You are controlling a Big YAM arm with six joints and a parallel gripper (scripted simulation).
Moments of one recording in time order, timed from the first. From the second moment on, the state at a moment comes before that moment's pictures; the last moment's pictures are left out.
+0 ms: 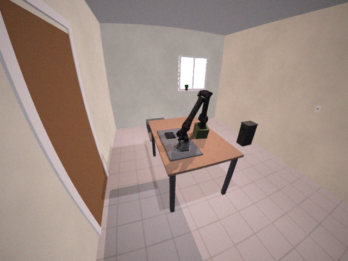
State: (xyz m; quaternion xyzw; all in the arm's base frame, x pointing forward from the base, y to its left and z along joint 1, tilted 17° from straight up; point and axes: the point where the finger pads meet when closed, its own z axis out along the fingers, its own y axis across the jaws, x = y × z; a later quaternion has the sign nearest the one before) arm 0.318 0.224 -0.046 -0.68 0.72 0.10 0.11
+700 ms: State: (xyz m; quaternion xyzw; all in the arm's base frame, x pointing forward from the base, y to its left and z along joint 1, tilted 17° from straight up) arm 0.317 0.215 -0.018 -0.68 0.72 0.10 0.11
